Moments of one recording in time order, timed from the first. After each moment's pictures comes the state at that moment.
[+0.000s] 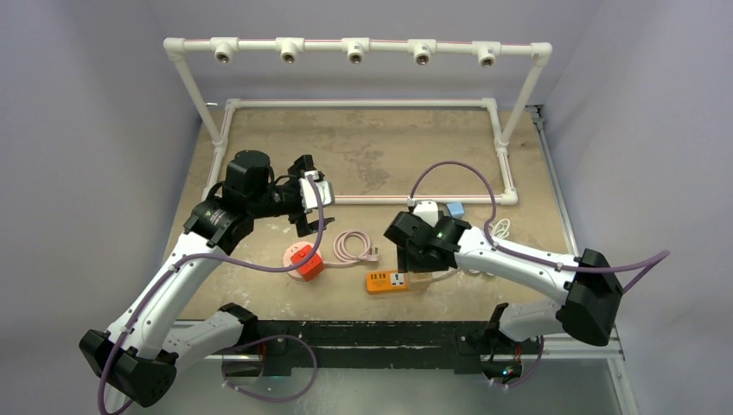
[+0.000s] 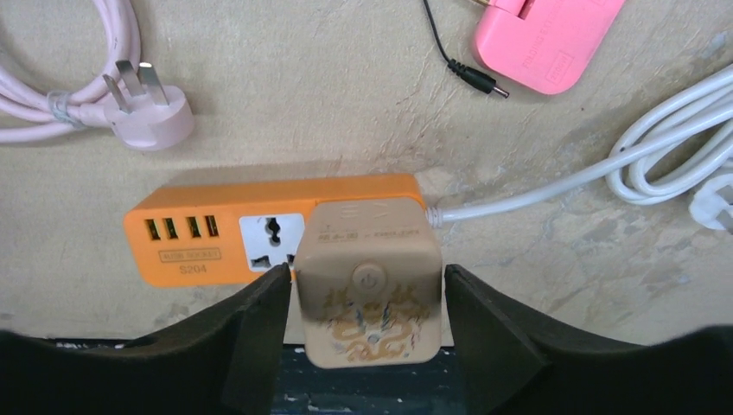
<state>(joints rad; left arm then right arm) -0.47 1.00 1.08 -0.56 0.59 0.74 1.00 1.32 0.96 -0.93 0.40 0.91</state>
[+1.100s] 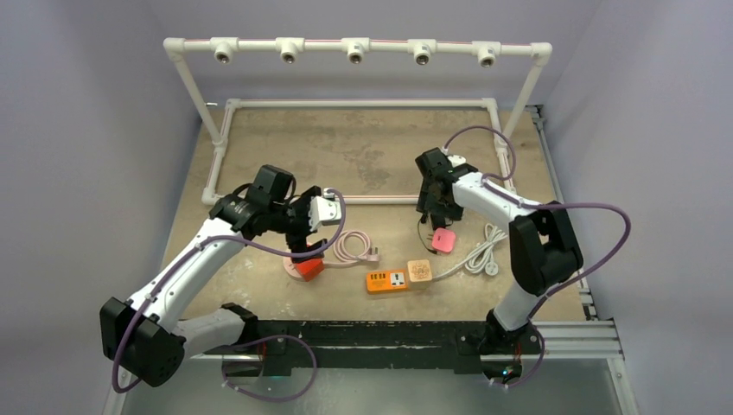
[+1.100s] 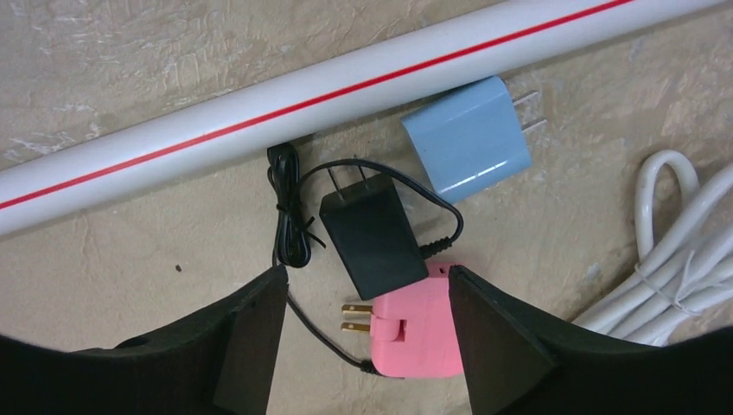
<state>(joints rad) -0.47 1.13 0.98 -0.83 0.56 0.77 0.46 1.68 1.16 -0.71 0.37 0.70</state>
